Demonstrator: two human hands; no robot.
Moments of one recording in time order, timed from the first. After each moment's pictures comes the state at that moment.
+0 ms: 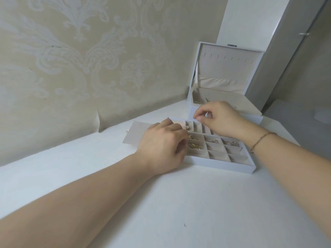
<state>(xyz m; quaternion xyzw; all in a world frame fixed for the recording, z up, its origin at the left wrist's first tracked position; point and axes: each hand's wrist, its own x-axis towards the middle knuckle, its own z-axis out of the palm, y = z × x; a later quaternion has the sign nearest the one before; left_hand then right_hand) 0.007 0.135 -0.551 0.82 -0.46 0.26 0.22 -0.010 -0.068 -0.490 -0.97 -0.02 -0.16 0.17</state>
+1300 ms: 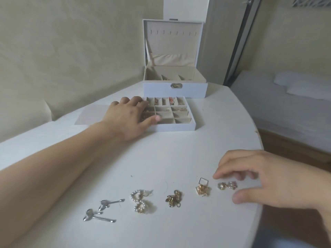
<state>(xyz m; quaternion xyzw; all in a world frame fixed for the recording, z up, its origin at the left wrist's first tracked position) -0.004 0.101 -0.543 0.90 -0.40 0.14 0.03 -0.289 -0.103 -0.519 -0.96 -0.05 0.05 0.27</state>
